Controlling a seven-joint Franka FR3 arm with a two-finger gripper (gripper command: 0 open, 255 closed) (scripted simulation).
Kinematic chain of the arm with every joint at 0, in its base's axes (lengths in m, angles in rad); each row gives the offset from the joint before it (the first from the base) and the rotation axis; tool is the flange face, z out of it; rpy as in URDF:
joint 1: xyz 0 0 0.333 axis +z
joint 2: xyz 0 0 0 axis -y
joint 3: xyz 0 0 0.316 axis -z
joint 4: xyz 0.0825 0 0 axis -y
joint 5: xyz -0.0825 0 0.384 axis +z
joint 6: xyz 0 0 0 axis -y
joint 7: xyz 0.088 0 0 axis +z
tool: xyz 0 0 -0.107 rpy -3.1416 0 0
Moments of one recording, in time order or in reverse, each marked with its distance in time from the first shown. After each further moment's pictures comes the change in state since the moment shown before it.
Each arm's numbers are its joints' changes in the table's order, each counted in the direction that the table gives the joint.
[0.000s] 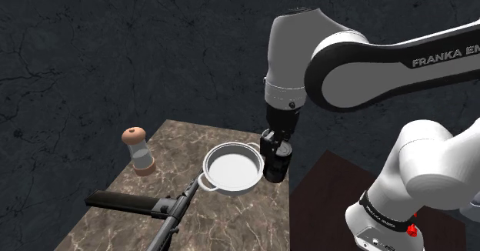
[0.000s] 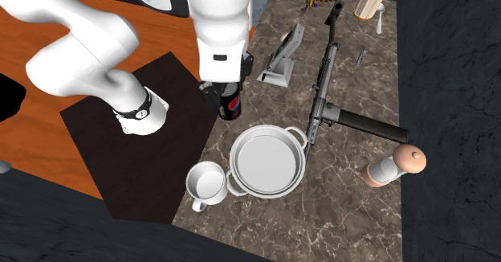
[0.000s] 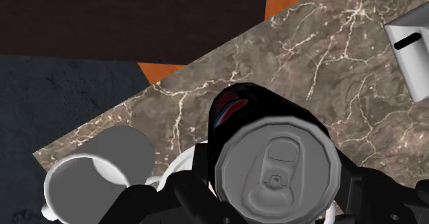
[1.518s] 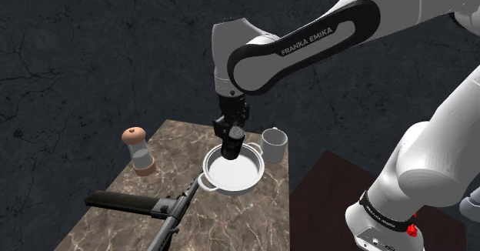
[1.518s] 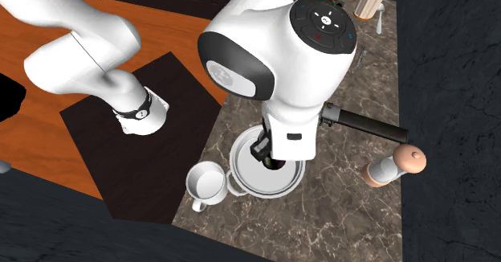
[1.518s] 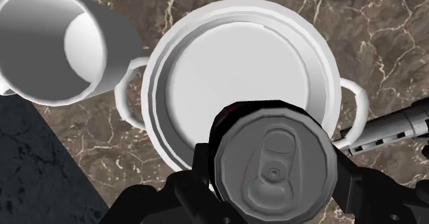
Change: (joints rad) arm -0.132 -0.525 -0.002 0.355 -0.191 0.152 -0.004
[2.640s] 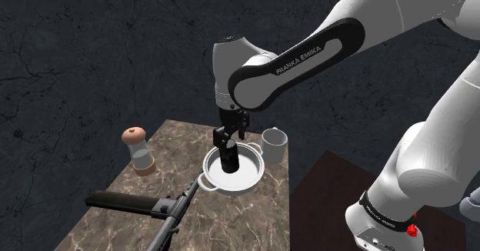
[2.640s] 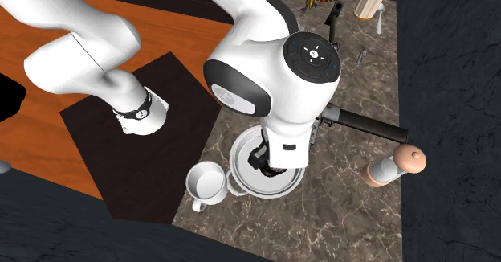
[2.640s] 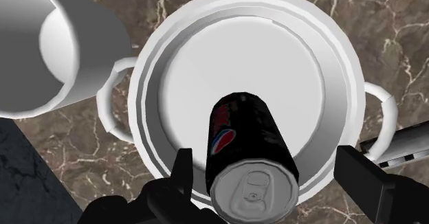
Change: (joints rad) arm 0.000 -0.055 -0.004 -0.055 -0.020 0.108 -0.014
